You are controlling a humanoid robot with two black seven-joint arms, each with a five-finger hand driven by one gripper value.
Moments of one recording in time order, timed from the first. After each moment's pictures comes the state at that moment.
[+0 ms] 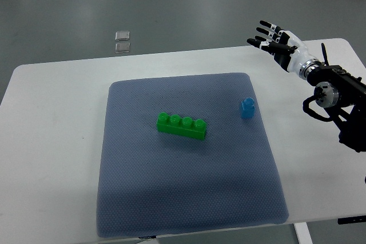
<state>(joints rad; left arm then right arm) 0.00 0.00 -0.09 -0.17 0.07 -0.01 0.02 0.79 -0.25 0.83 0.62 -0.44 0.15 0.15</state>
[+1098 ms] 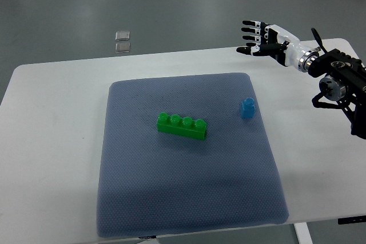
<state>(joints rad) 0.01 0.00 -0.10 -0.16 0.07 0.00 0.02 0.85 -0.30 0.79 0.64 -0.79 0.31 0.15</state>
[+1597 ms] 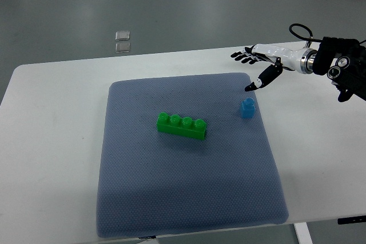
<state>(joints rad) 0.01 0.00 -0.10 -0.16 0.07 0.00 0.02 1.01 -0.51 0.33 0.90 -1.15 0.33 0.14</state>
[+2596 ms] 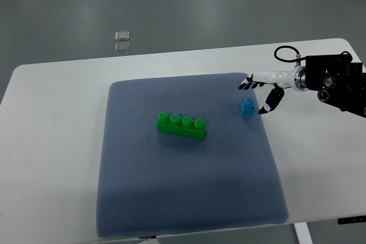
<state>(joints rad) 0.01 0.00 -0.10 -0.16 0.07 0.00 0.02 1.12 -0.52 -0.03 0.98 -1.19 0.21 0.03</state>
